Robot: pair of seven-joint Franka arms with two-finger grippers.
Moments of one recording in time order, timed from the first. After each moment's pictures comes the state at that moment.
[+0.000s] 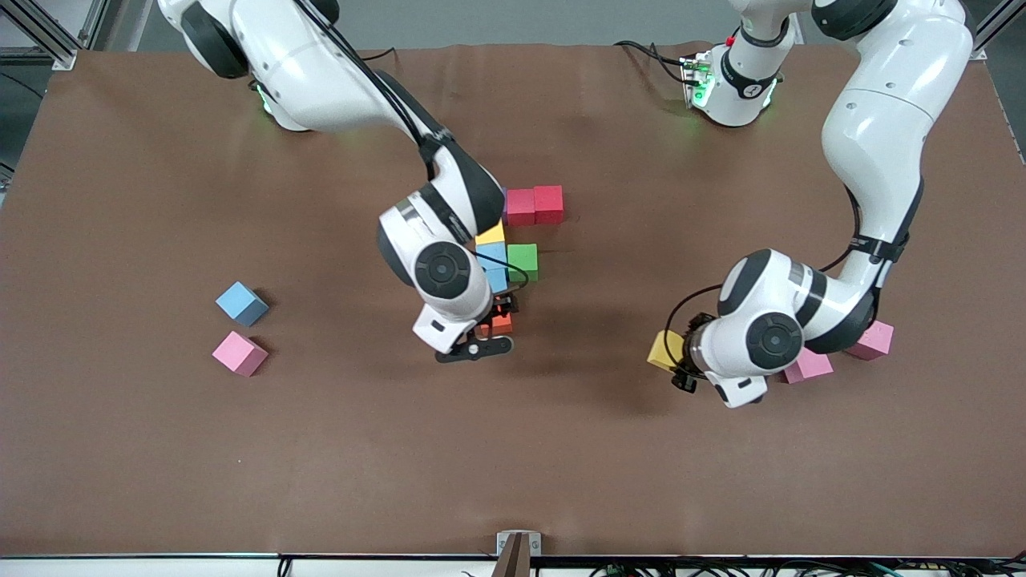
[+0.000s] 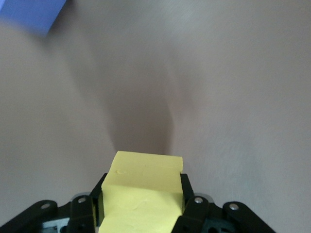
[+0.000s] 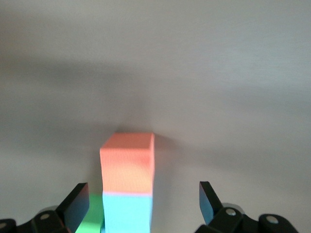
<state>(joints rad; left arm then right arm) 0.11 0.81 -0.60 -1.44 0.34 1.98 -1.83 0.60 0.78 0.01 -1.13 0.10 1.83 0.44</state>
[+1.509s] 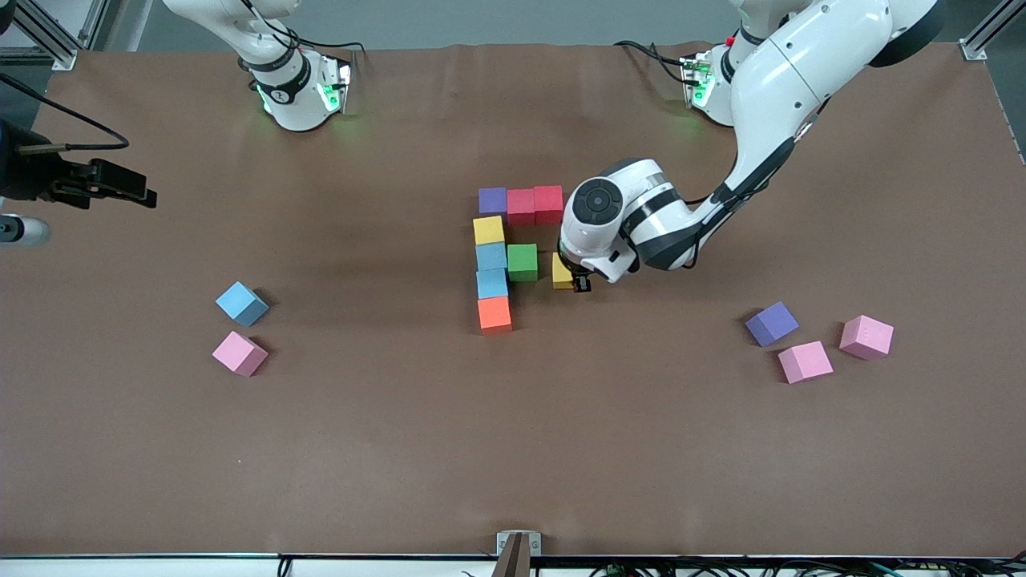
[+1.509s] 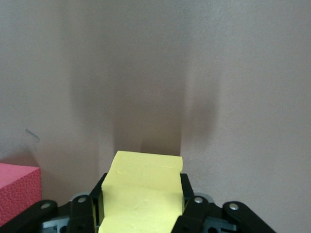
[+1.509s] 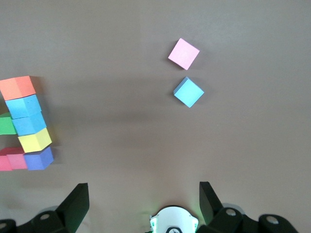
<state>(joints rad) 0.02 0.72 -0.81 -1.89 0.58 2.27 -2.72 0.00 0.12 0.00 -1.36 0.07 1.29 0.03</state>
